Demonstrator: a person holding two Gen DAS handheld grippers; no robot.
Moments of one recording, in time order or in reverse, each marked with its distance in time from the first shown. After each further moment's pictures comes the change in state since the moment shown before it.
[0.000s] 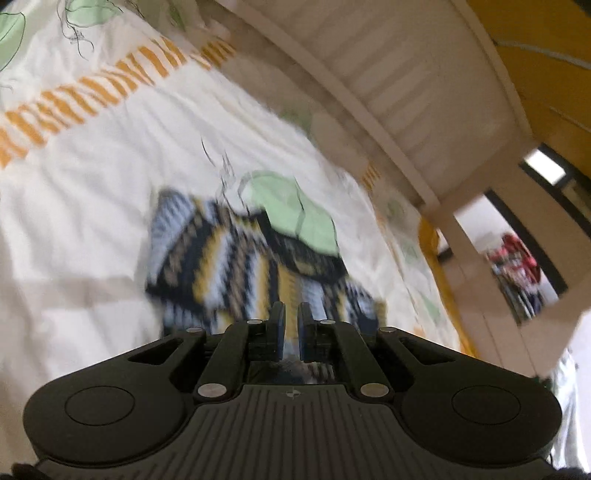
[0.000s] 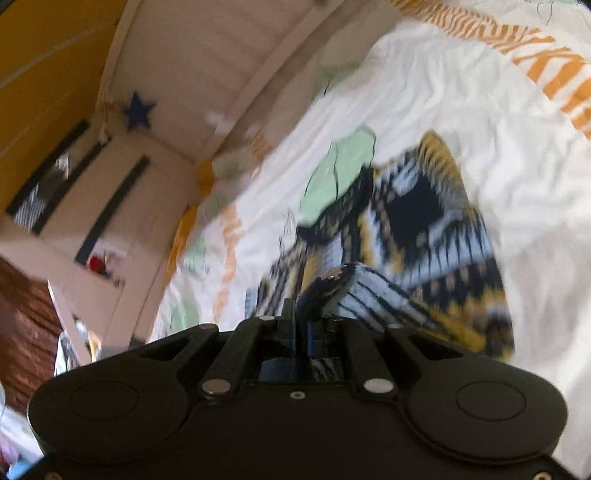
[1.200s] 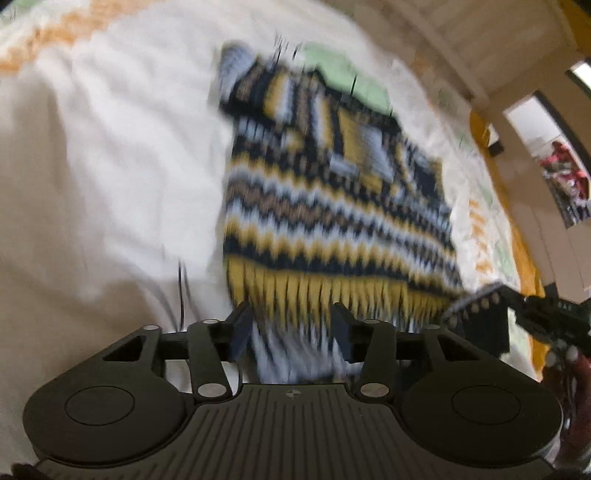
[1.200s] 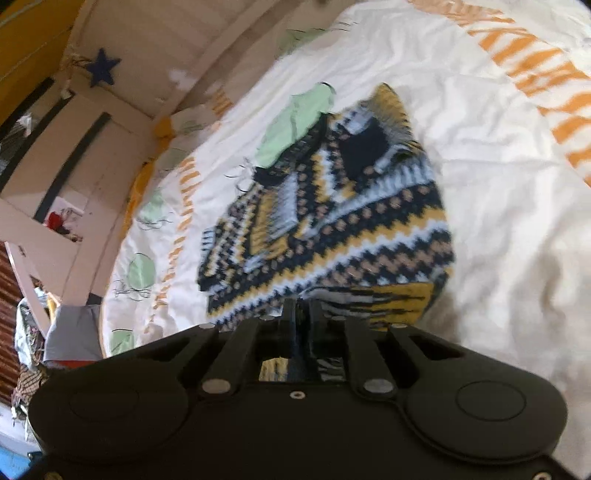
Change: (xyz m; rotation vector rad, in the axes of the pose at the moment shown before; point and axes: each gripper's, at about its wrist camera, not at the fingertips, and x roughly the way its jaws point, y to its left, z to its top) left arm -0.039 0.017 -0.108 0.048 0.381 0.188; right arm -0.052 0.009 -0.060 -0.053 0.169 -0.204
